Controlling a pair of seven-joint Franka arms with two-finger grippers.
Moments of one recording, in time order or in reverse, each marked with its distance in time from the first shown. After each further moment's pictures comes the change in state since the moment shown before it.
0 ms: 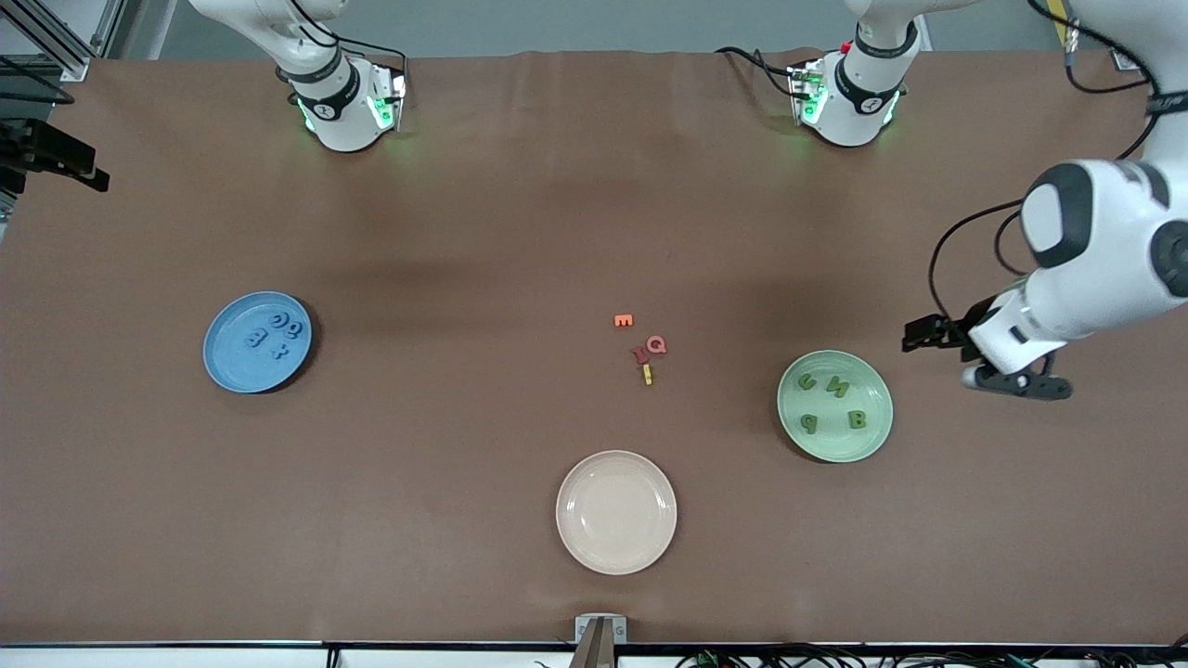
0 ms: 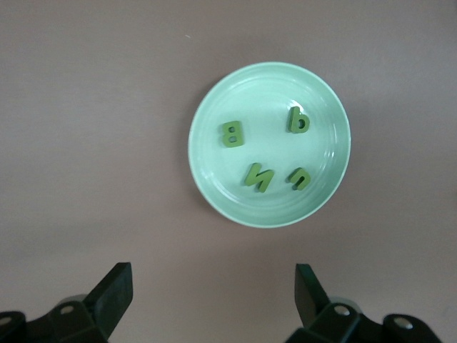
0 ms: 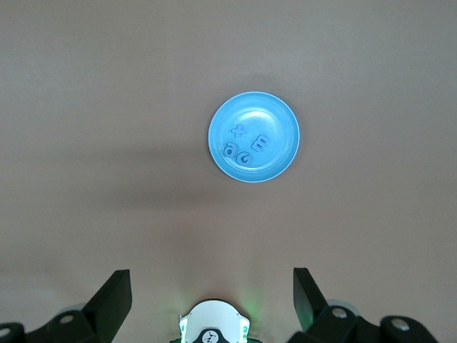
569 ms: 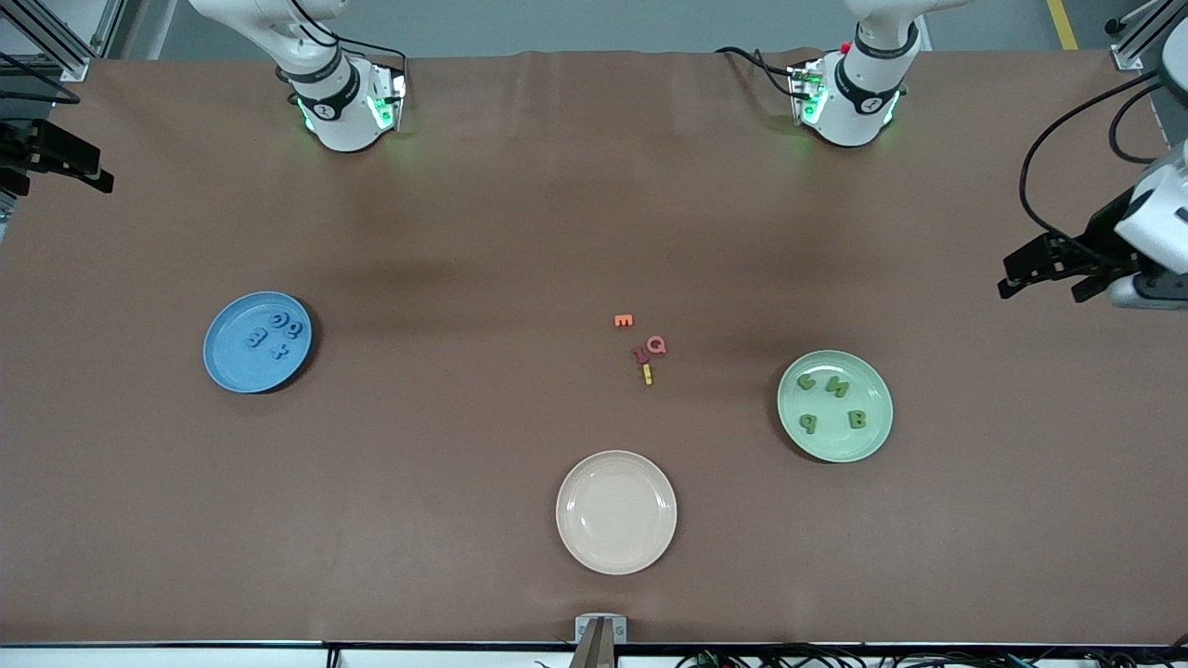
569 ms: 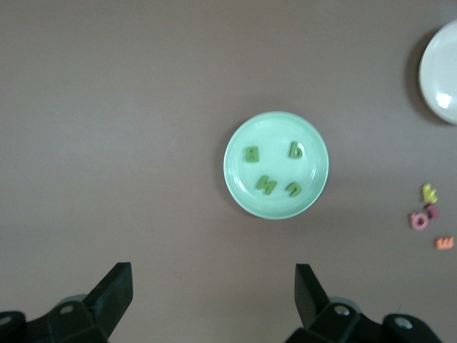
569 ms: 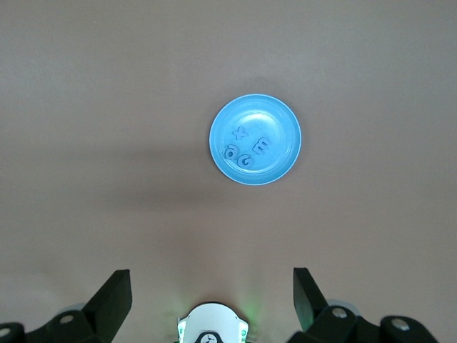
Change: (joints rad) left arm 0.046 -0.205 0.003 0.138 0.000 -0.192 -0.090; right arm 0.006 -0.001 0.001 -0.018 0.000 0.019 -0.009
